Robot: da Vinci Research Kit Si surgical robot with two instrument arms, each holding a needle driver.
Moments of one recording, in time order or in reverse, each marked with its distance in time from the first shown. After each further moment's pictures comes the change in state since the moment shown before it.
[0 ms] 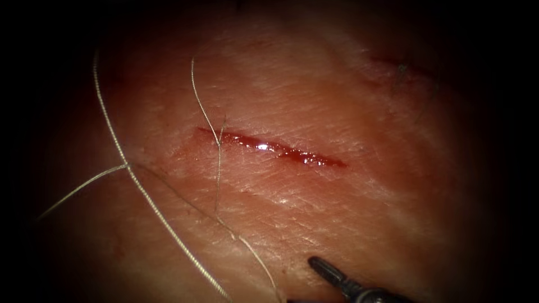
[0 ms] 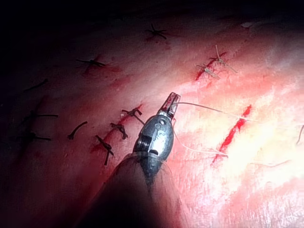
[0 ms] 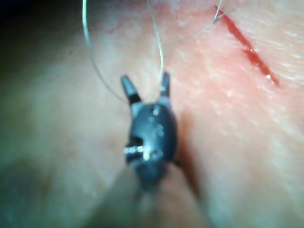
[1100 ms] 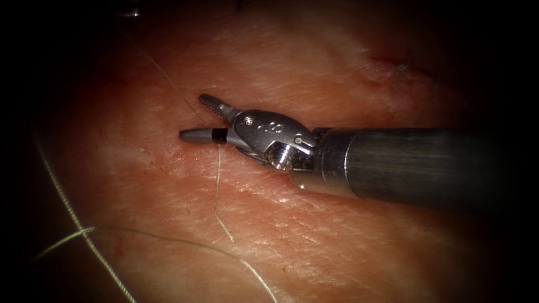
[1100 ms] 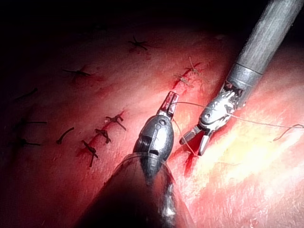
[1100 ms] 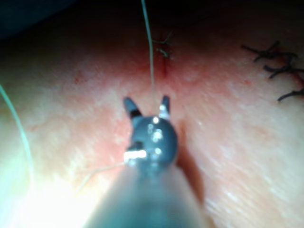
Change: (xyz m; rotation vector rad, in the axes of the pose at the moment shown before) right arm 0.008 0.016 0.023 -0.116 0.020 -0.225; left arm 0.008 0.004 -0.002 -0.006 0.004 0.028
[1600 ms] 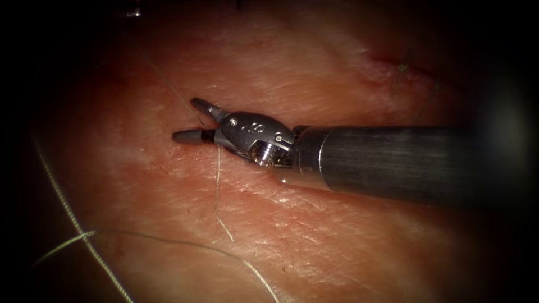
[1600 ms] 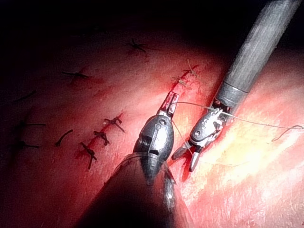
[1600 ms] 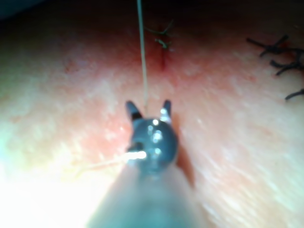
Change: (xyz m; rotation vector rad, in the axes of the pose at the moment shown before) right arm -0.003 0.000 0.004 0.002 -0.022 -0.027; left arm 0.001 0.000 0.000 0.002 -0.001 0.002
